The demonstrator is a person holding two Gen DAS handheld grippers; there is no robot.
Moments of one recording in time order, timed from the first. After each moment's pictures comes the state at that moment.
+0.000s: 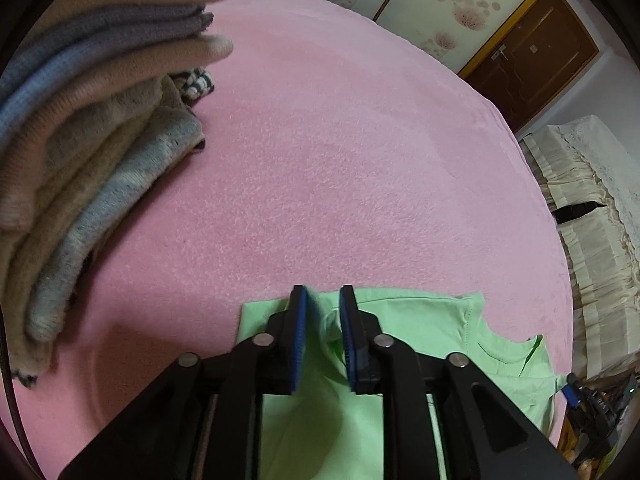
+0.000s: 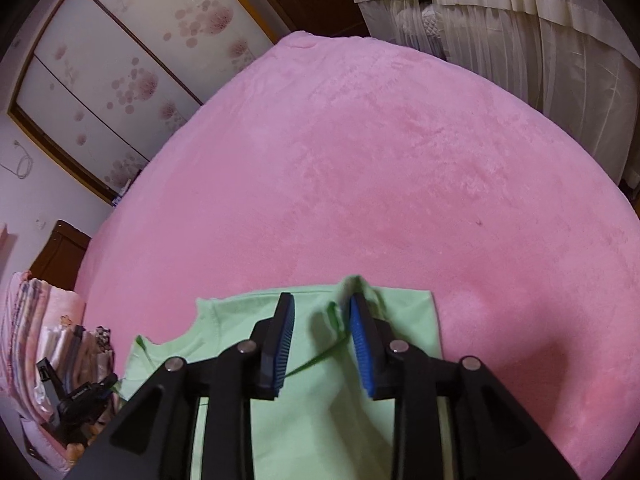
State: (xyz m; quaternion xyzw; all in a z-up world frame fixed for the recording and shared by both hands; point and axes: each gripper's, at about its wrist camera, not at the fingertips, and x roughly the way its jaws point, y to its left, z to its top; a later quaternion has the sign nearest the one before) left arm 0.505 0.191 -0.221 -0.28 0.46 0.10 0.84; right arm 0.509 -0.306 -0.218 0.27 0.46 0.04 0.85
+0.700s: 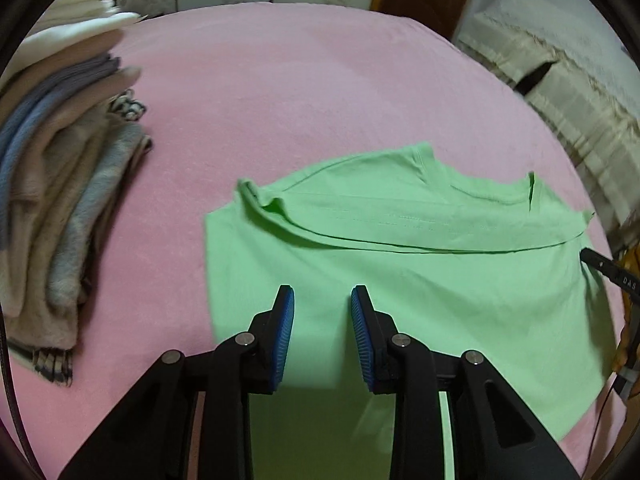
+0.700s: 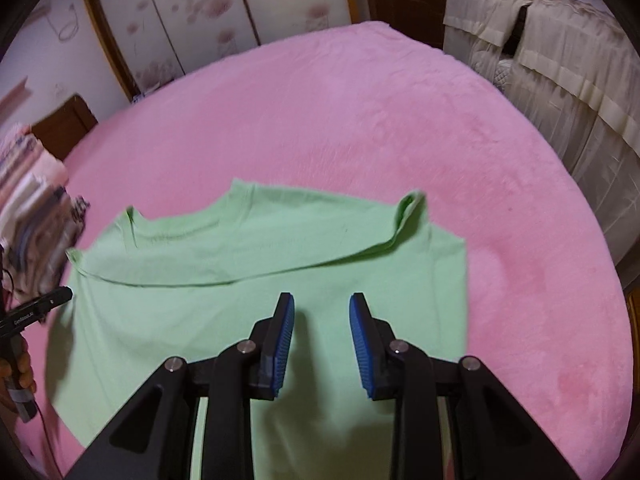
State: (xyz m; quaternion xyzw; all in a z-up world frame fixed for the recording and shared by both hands) left arm 0.455 0.126 -0.218 -0.08 0.50 -0.01 0.86; right arm 0.465 -0.239 -0.224 0.05 0.49 0.10 0.87
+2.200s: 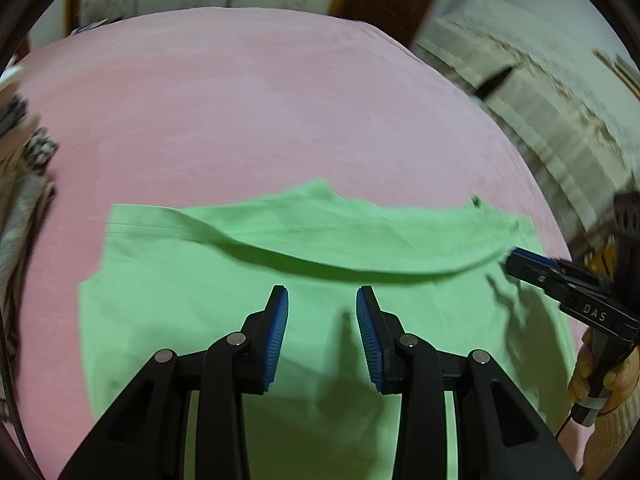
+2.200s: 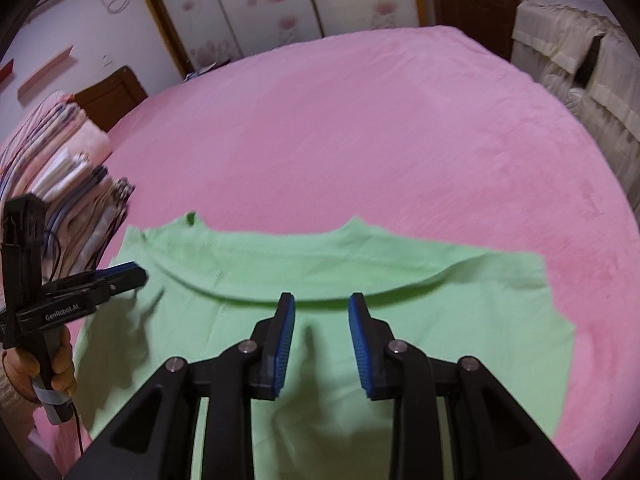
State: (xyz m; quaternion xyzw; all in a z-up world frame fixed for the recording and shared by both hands) left arm 0.508 0.089 -0.217 -0.10 0.49 -0.09 0.86; right arm 0.497 -0.155 -0.213 0.03 0.49 0.21 0.85
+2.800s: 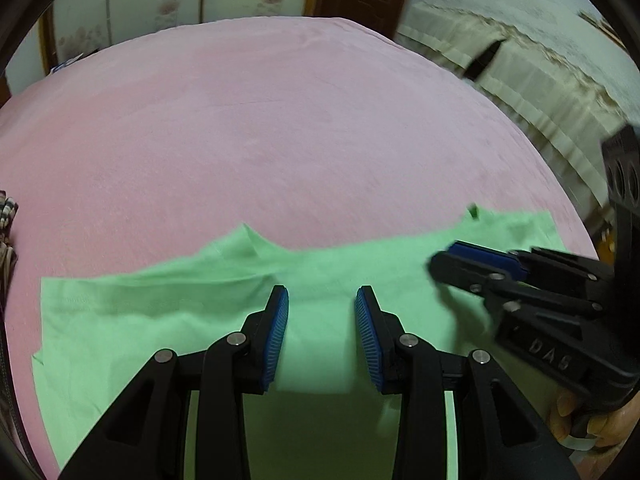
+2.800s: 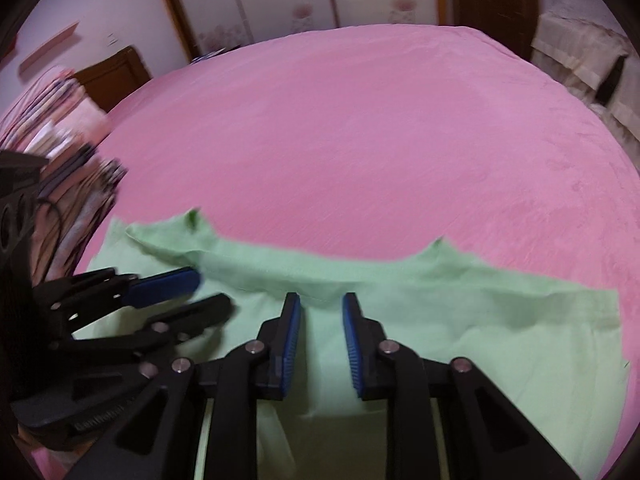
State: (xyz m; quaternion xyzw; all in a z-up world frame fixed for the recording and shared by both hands) left arm 0.559 0.025 -0.232 -0.05 0.47 -0.08 0.88; right arm 0.531 -0.112 -0.244 0.01 0.48 0.19 0.86
